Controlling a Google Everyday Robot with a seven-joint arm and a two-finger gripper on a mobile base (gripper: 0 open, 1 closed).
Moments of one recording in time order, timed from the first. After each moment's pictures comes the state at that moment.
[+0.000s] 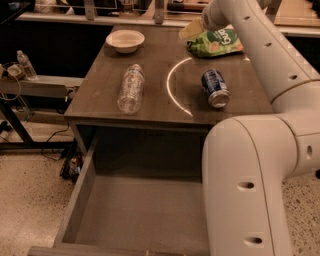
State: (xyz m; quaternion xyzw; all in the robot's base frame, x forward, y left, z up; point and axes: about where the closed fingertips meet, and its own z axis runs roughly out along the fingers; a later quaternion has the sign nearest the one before) arm 0.910 -0.183 0.929 -0.20 0.86 -0.03 0.46
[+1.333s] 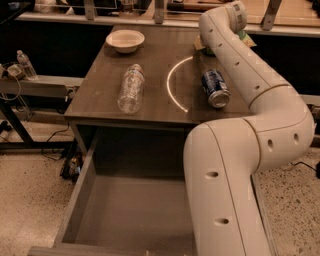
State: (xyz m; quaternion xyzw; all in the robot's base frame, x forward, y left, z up) arm 0.960 -0.225 0.857 -0.14 0.87 -0.13 0.46
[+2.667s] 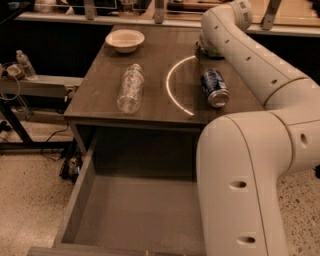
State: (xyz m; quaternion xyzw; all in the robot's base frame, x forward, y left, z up) arm 0.926 -0.205 0.854 -0.15 0.88 -0.09 0.44
